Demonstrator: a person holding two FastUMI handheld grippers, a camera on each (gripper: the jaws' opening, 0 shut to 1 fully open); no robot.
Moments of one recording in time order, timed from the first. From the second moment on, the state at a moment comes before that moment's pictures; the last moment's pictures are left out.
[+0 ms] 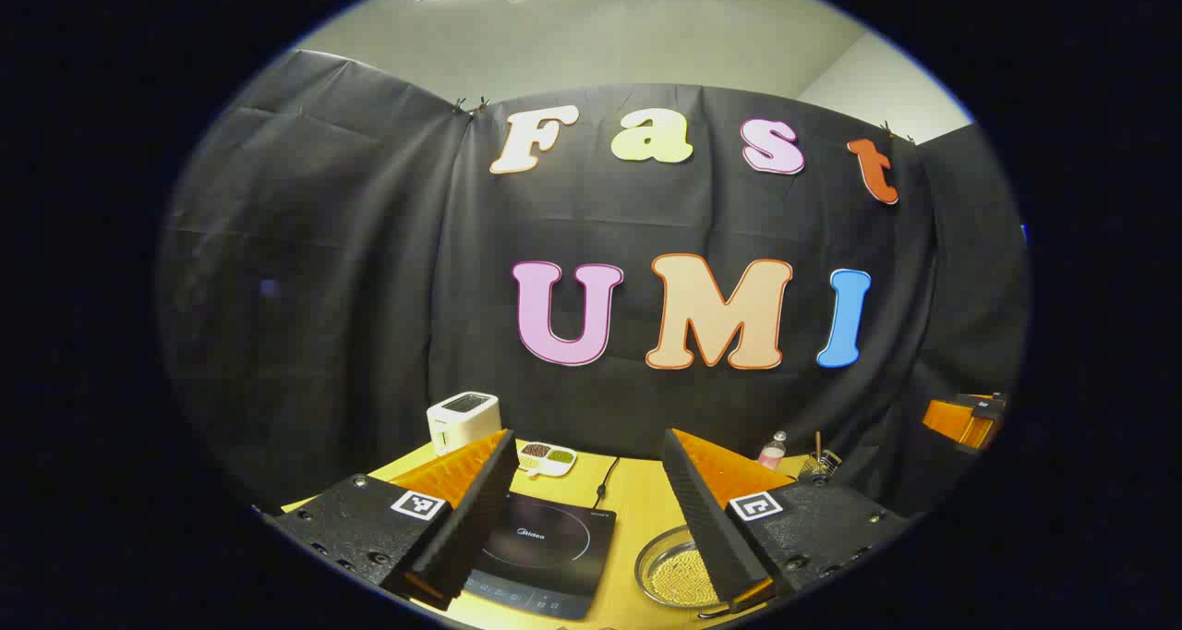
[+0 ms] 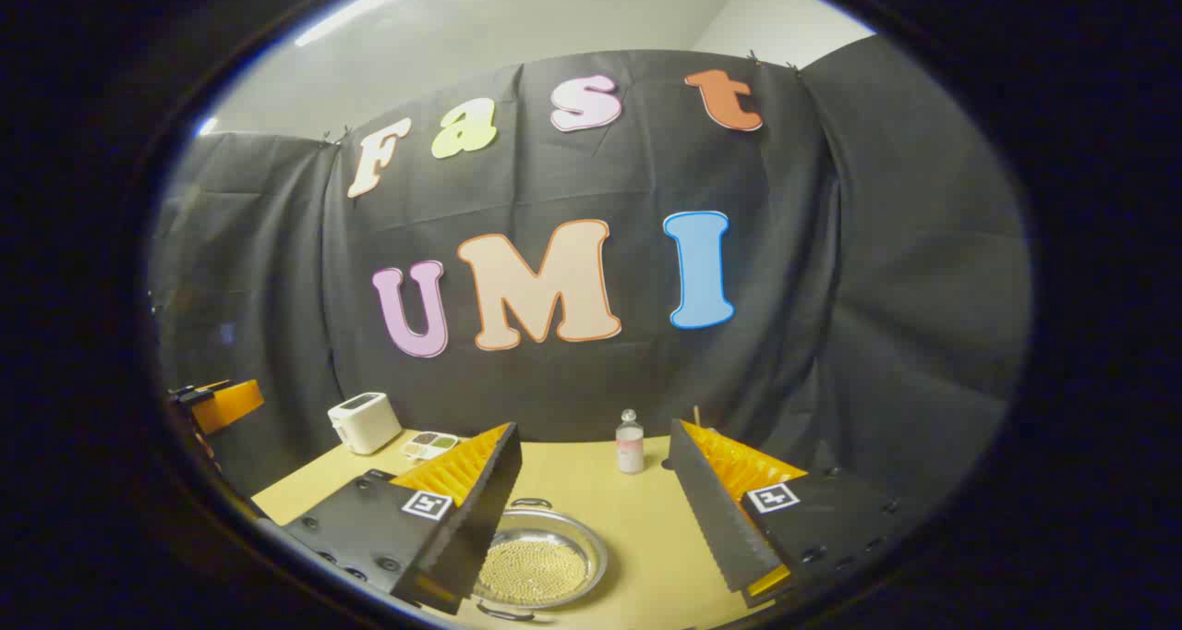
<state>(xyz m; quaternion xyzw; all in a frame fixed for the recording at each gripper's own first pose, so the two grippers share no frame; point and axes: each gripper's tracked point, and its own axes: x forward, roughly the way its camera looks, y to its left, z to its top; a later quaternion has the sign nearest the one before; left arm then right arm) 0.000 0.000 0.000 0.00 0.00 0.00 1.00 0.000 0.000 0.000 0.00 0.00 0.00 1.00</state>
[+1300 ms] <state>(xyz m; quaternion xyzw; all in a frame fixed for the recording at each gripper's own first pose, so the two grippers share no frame) 0.095 -0.002 -0.033 0.01 0.04 -0.10 0.99 0.018 0.037 0.005 -0.03 0.00 -0.10 0.99</state>
